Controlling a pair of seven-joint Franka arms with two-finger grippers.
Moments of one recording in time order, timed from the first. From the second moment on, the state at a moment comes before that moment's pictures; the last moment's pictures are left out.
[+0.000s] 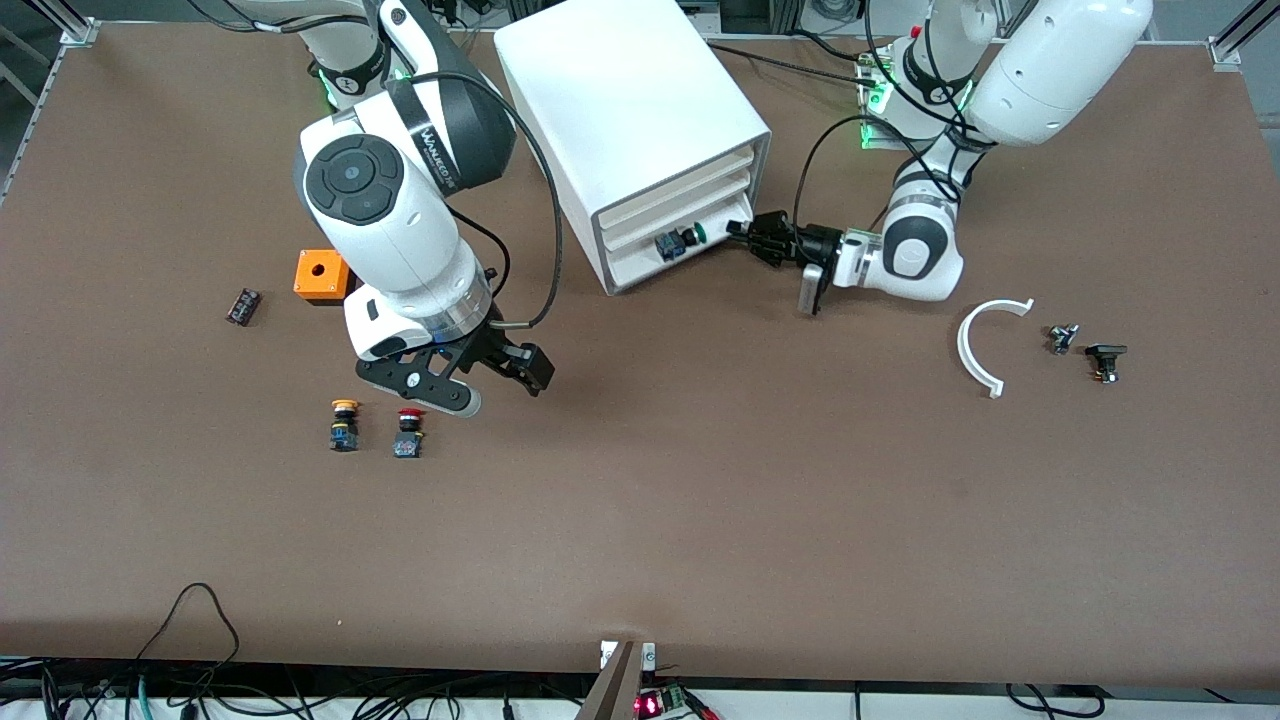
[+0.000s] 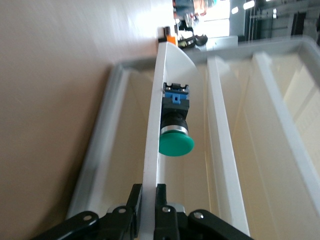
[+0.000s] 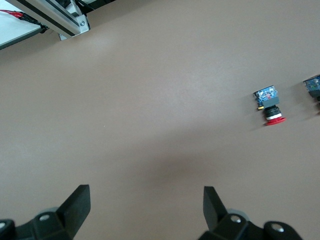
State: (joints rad) left arm 0.00 0.56 -0.25 -2.34 -1.43 1.85 1.36; right arm 0.50 0.52 0.01 -1.26 0.00 1.94 0.86
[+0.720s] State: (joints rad) left arm 0.00 0.58 -0.15 -2.15 -1.30 1.85 1.17; right arm 0.56 0.54 0.01 -1.26 0.01 1.96 1.03
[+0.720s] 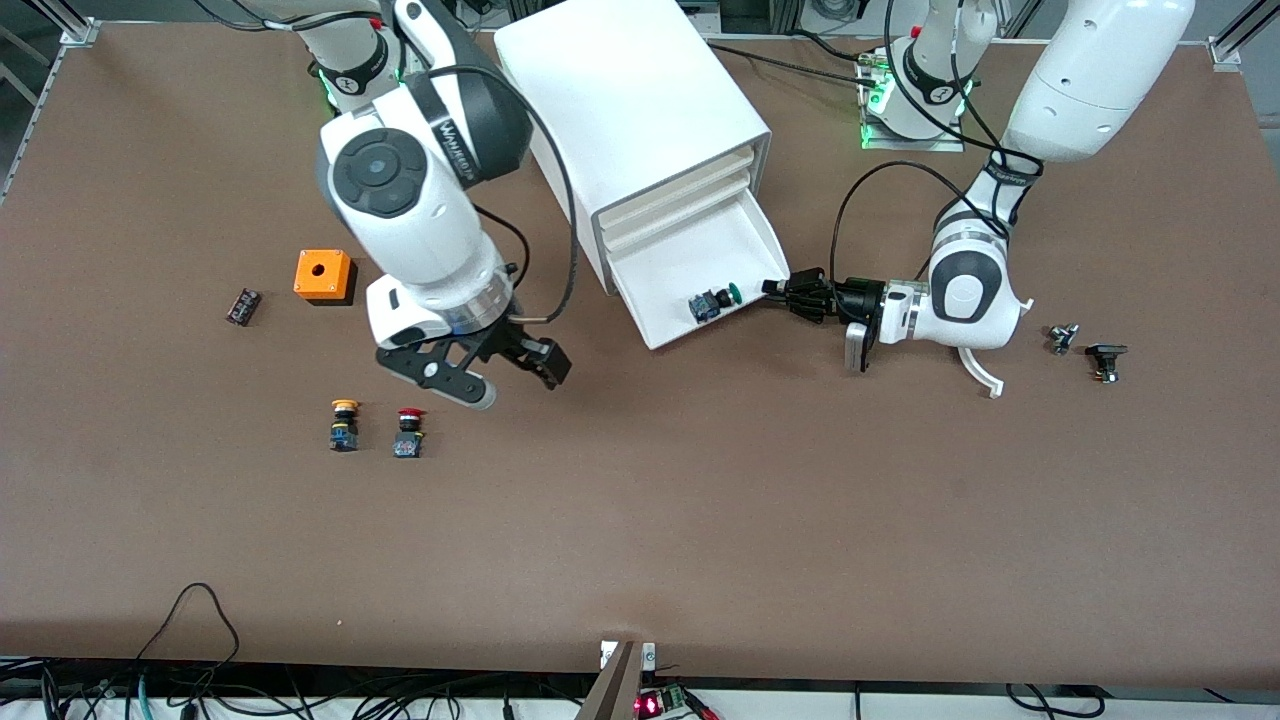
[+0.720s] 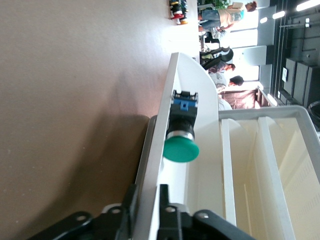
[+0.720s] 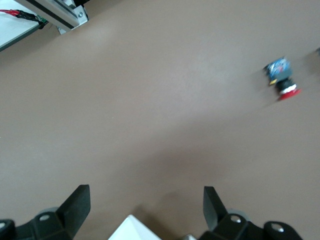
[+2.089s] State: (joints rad) left arm 0.10 0.44 -0.08 -1.48 -0.33 1.33 0.30; right arm 0.86 0.81 0.02 -1.22 0.02 2.27 1.89
